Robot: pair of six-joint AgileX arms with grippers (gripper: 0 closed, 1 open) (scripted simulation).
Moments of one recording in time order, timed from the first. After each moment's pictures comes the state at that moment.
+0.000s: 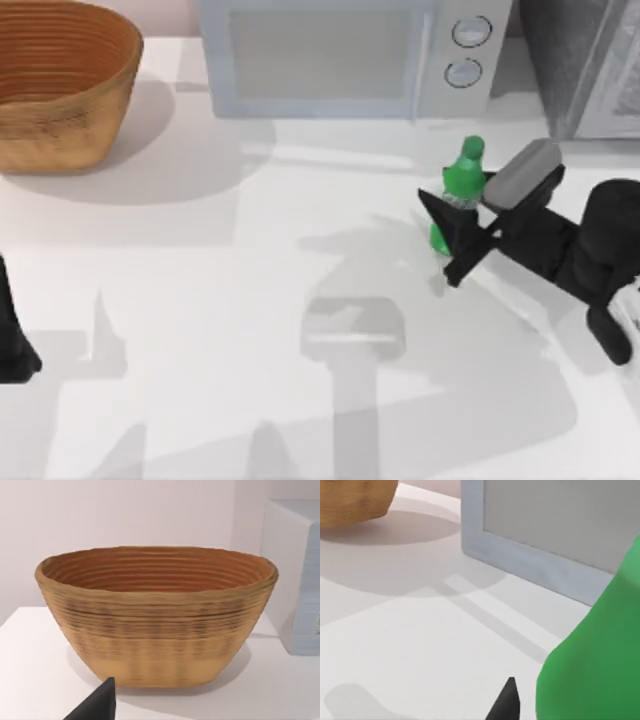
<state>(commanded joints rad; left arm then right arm) 0.00 0.00 0.00 0.00 0.00 0.00 0.26 2.26 0.73 1.41 -0.49 -0.06</state>
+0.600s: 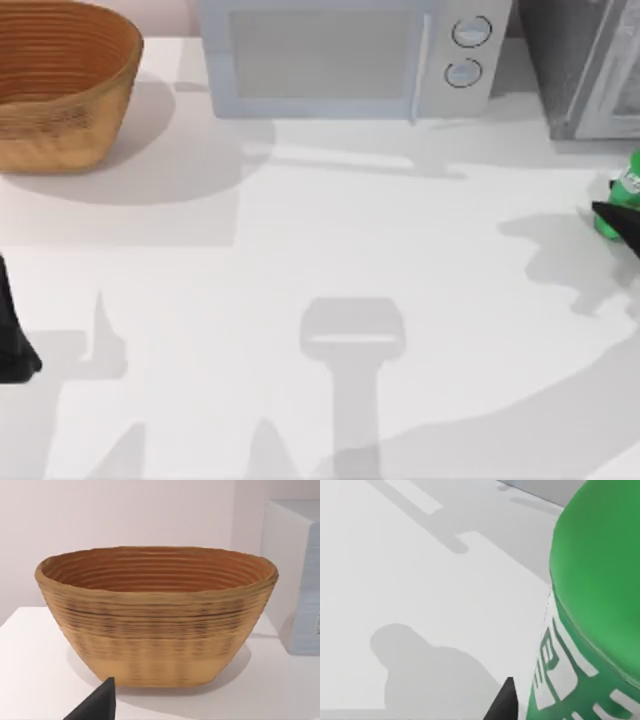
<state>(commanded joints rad) 0.00 0.00 0.00 0.00 0.00 0.00 -0.29 2.20 0.89 0.69 -1.03 -0.51</state>
